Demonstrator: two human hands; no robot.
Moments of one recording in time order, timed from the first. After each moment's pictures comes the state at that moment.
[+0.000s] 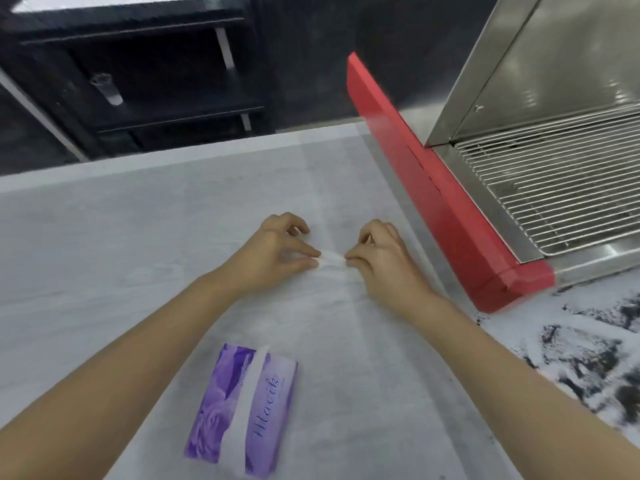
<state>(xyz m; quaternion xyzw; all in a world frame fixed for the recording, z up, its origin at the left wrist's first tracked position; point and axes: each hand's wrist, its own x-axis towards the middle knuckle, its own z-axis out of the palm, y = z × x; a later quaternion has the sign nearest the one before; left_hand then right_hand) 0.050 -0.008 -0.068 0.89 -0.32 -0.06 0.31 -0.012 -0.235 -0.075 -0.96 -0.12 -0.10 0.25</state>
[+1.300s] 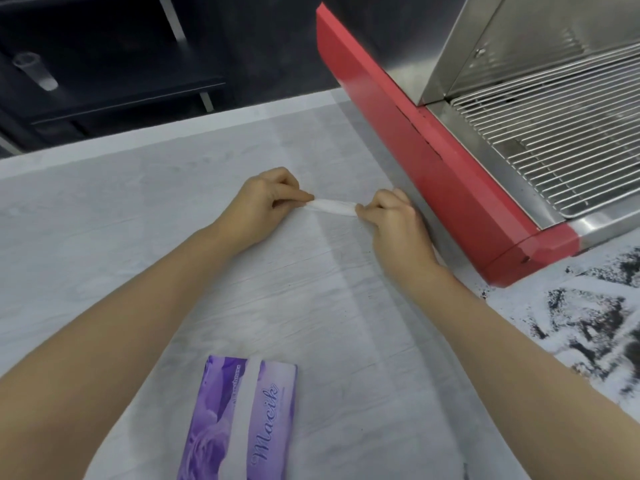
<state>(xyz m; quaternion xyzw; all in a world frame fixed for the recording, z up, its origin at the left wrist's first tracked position) 0.114 -0.029 -0.081 0.86 -0.39 -0.02 0.34 0.010 -0.252 -0.096 -0.96 -0.04 -0.18 0.20</state>
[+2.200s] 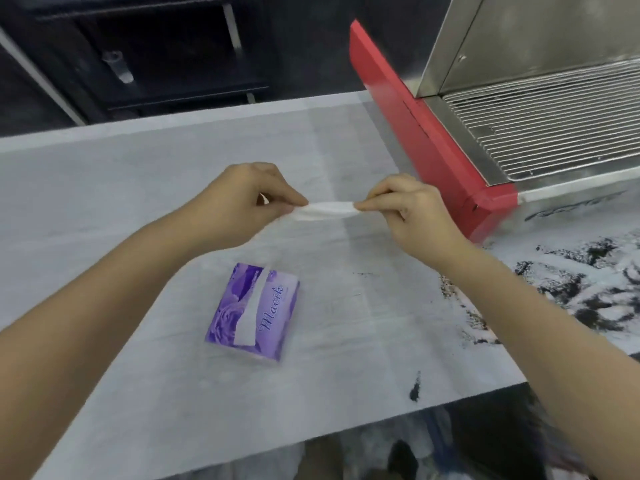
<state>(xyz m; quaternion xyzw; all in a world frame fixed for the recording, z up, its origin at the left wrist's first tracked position) -0.046 0.011 0.047 0.92 -0.26 -0.08 0.30 -0.071 -0.257 -0.018 -0.90 -0.22 -0.17 0.33</state>
